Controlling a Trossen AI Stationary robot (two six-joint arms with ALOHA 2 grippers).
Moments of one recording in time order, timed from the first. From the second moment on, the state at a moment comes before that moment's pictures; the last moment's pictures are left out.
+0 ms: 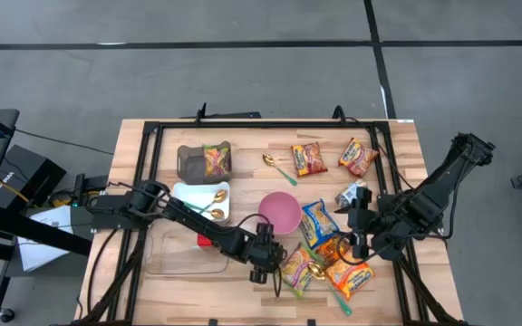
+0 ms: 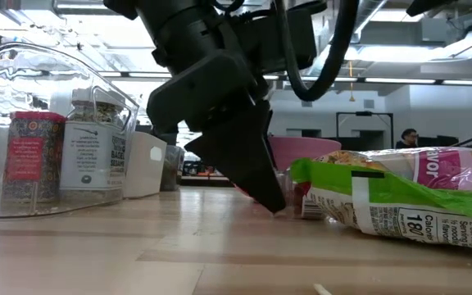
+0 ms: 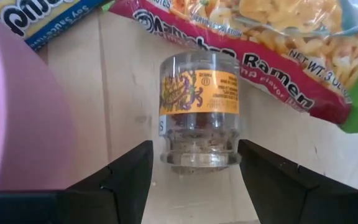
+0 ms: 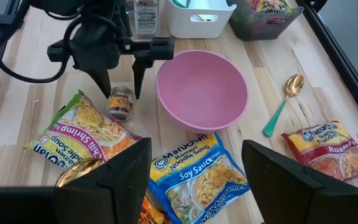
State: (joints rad) left arm -0.40 2.13 1.44 -0.36 -0.31 -0.11; right arm 0.76 1.13 1.06 -0.96 0.70 0.63
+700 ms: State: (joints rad) left arm -0.40 2.13 1.44 -0.36 -0.31 -0.11; right arm 0.77 1.13 1.06 -0.96 0.70 0.64
